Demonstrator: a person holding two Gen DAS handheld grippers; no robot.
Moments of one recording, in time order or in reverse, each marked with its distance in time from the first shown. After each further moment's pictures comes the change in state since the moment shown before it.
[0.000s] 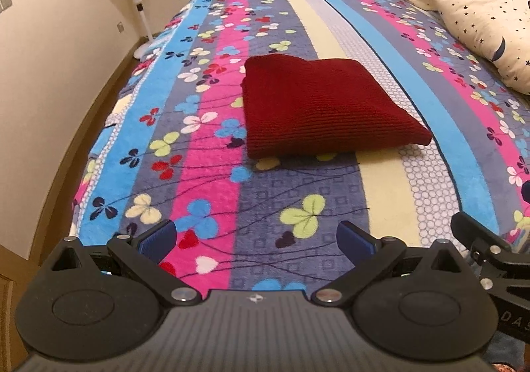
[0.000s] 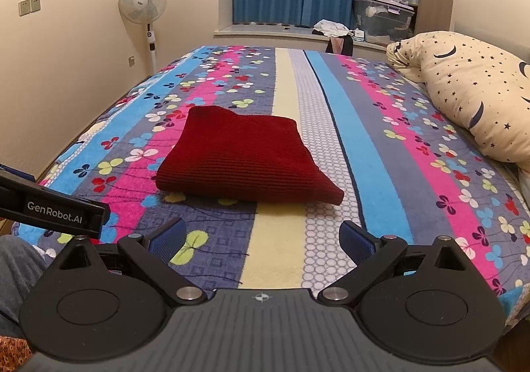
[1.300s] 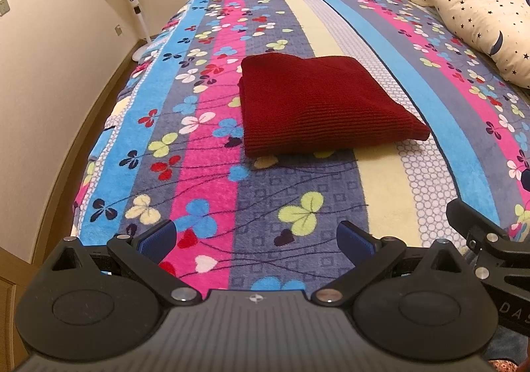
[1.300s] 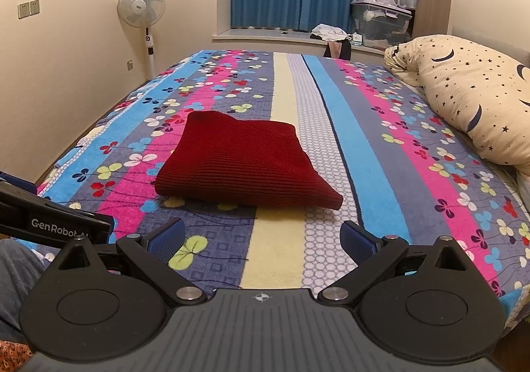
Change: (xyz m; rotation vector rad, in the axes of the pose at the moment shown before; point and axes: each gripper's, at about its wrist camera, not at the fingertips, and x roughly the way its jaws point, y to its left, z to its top) left arm -0.002 -0.003 -0.001 0.021 0.000 0.006; right arm -0.003 0.000 0.002 -0.001 -0.015 -0.008
